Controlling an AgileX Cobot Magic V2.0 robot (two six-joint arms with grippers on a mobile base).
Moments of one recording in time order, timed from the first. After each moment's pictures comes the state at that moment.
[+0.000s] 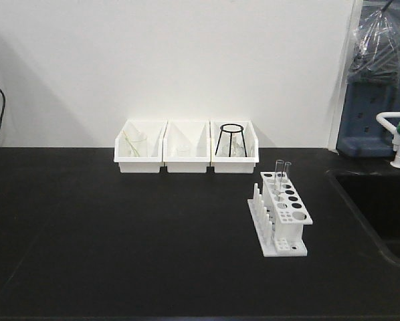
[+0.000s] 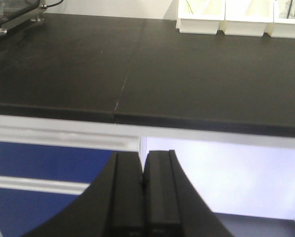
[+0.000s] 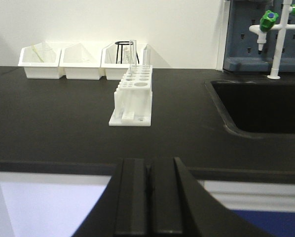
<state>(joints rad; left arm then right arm) 0.08 -0.01 0.03 0.05 0.29 -0.17 0.08 -0.01 0.03 -0.11 0.15 0.10</state>
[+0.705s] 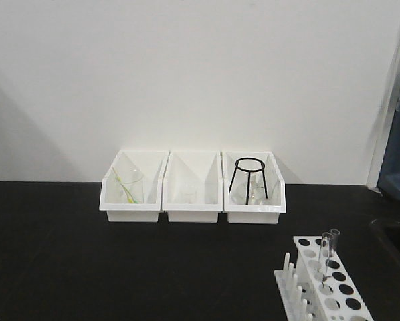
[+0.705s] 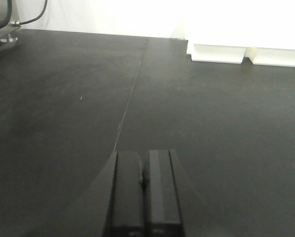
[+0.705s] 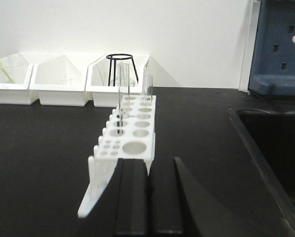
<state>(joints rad) 0.08 -0.01 0.03 0.05 0.29 -0.17 0.08 -0.01 0.03 -0.11 0.15 0.10</state>
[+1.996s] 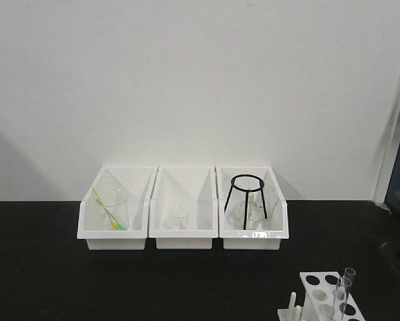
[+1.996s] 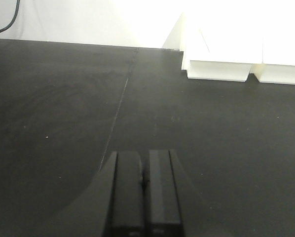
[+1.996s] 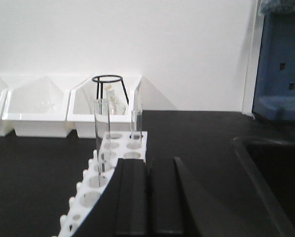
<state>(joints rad) 0.08 -0.01 0.03 0.05 0.29 -0.17 0.08 -0.01 0.03 -0.10 0.08 0.10</state>
